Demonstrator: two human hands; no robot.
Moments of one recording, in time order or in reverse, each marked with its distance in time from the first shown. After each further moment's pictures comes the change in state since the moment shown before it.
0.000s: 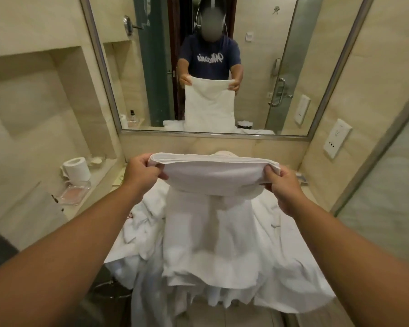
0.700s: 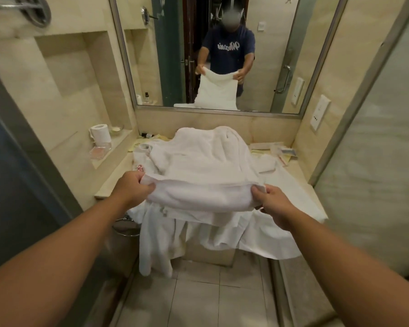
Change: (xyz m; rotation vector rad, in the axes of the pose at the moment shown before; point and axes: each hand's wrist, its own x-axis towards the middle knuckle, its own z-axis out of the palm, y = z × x) left_hand -0.233 -0.056 -0.035 0.400 -0.041 -0.048; right_hand -0.197 0.062 -0.097 -0.251 -0.287 0.153
